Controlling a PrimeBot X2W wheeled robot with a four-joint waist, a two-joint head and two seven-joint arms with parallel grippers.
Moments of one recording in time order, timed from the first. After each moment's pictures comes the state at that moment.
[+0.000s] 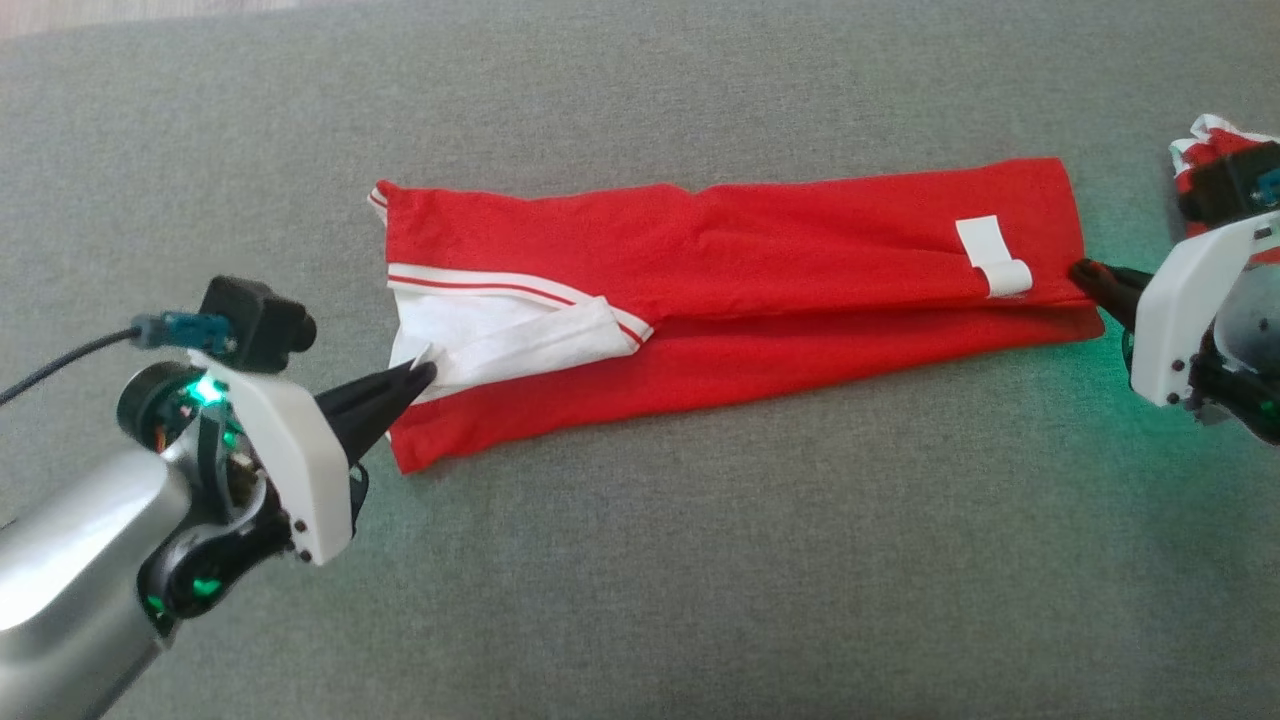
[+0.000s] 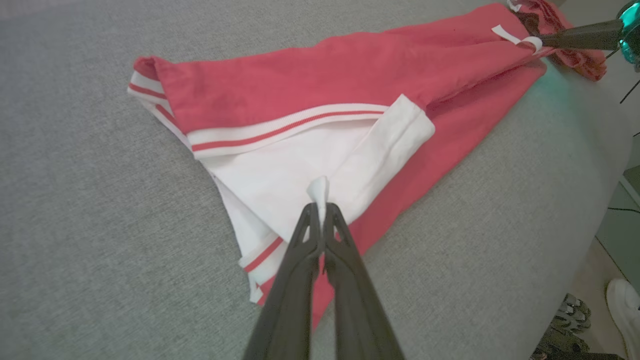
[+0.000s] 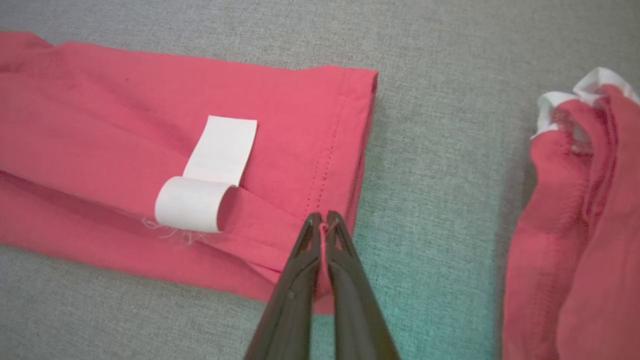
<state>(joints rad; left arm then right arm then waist) -0.65 0.78 -0.97 0.04 -1.09 -0.10 0.39 -0.82 -0.72 1.00 0.61 1.07 0.12 0.36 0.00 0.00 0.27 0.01</state>
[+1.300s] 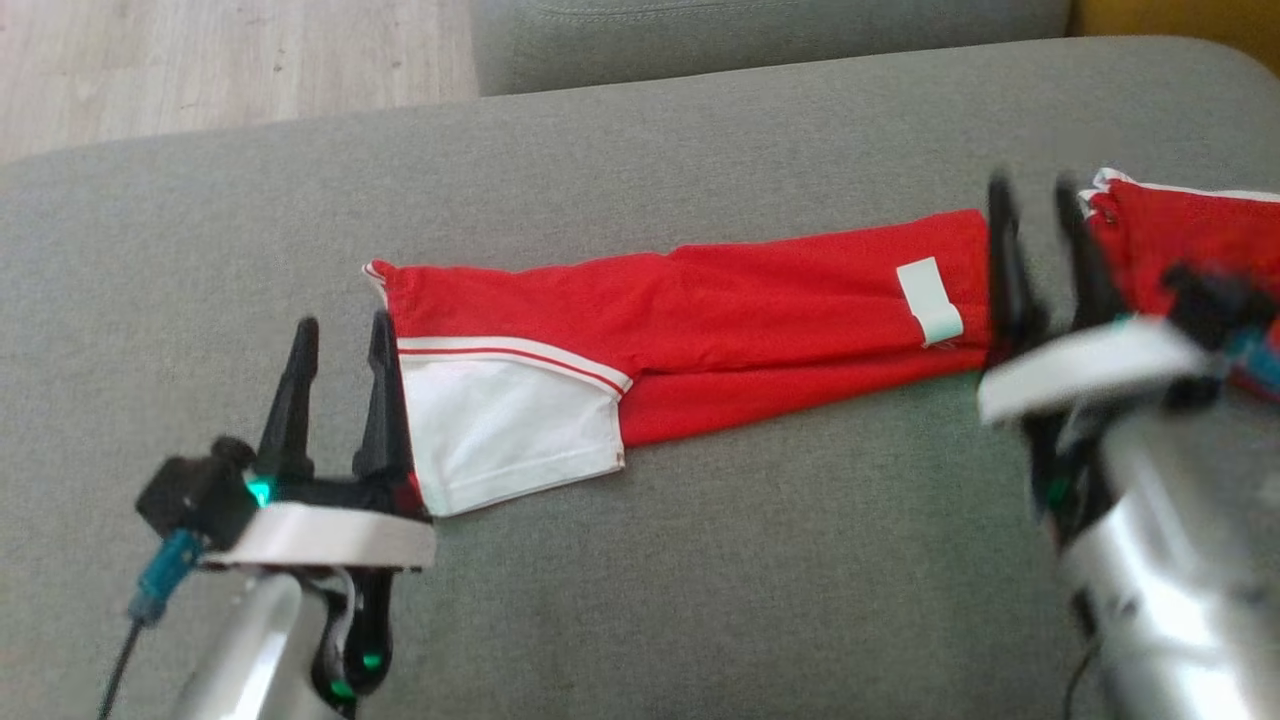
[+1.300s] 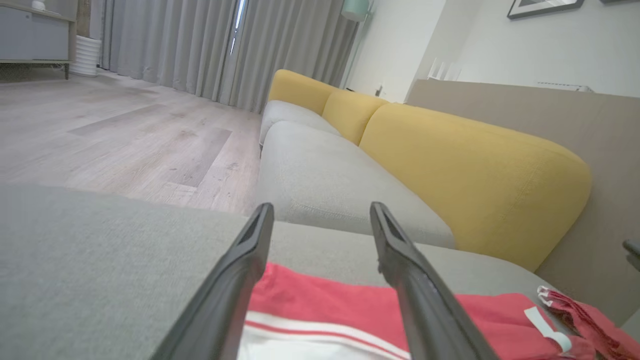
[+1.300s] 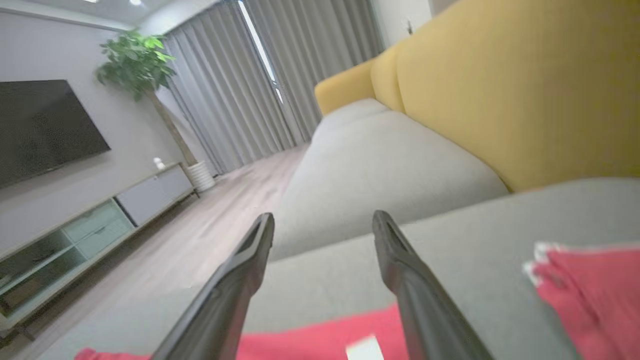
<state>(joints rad) -0.24 0.25 -0.38 0.16 -0.66 0.04 -0.26 -0.53 -0.22 0.28 0.55 0.65 0.12 -0.25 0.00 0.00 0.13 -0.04</state>
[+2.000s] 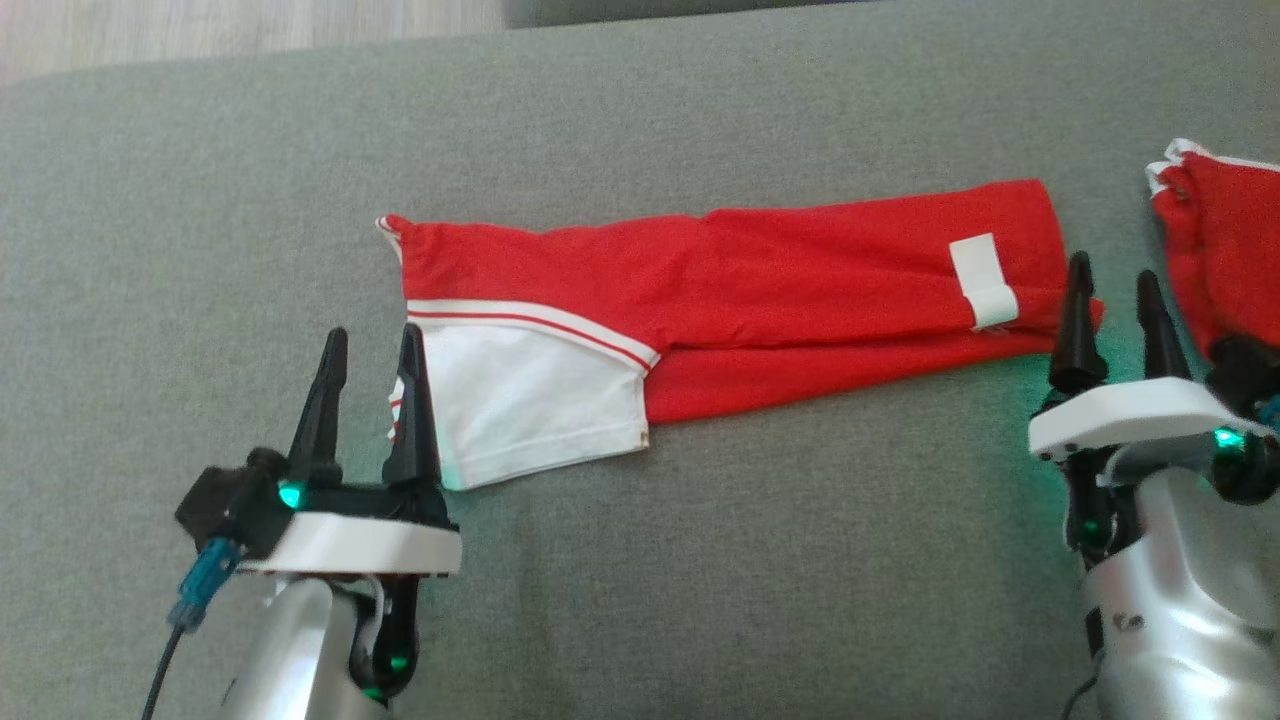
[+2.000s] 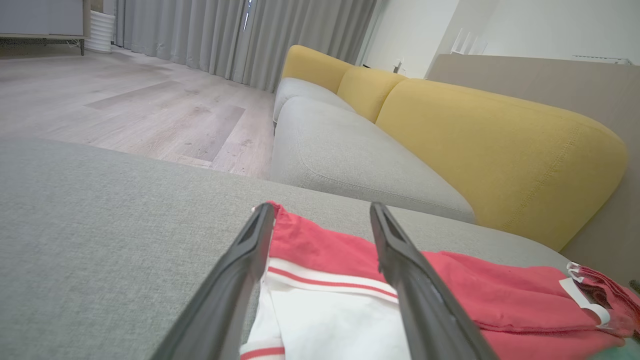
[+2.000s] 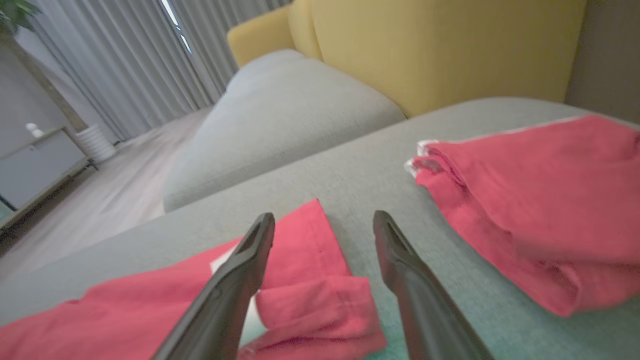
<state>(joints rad) -0.21 0.06 -0.18 0.27 -0.41 -0.12 -0.26 -0.42 -0.06 -0.12 0.64 0.30 0.12 -0.25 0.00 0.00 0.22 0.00</state>
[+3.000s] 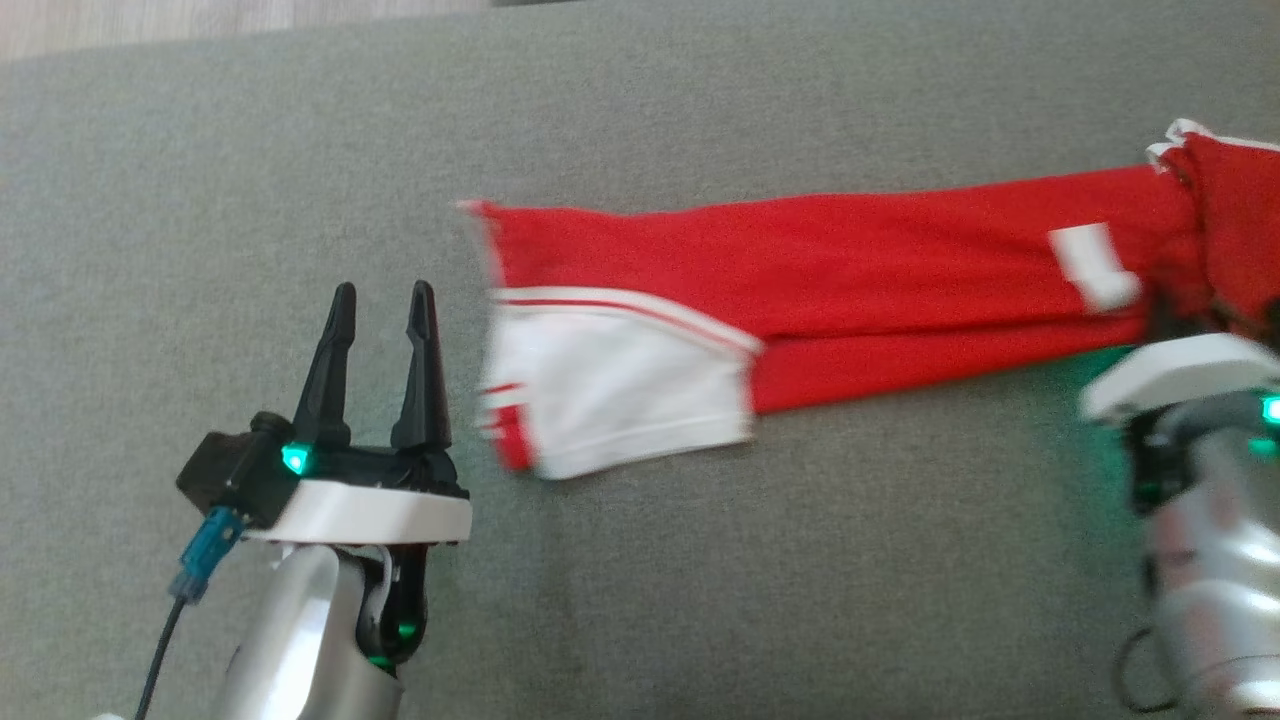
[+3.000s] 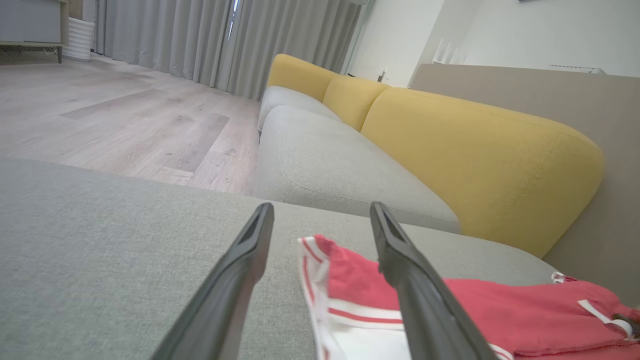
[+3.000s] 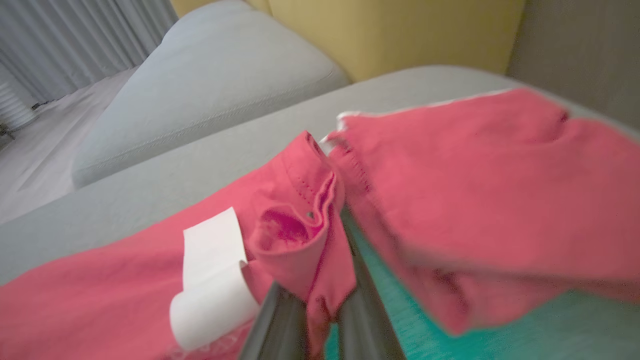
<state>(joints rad) -0.26 0.05 -0.20 0.25 -0.41 -0.12 -0.26 -0.63 -0.13 -0.27 1.00 0.17 0.12 -0.24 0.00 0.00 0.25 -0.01</state>
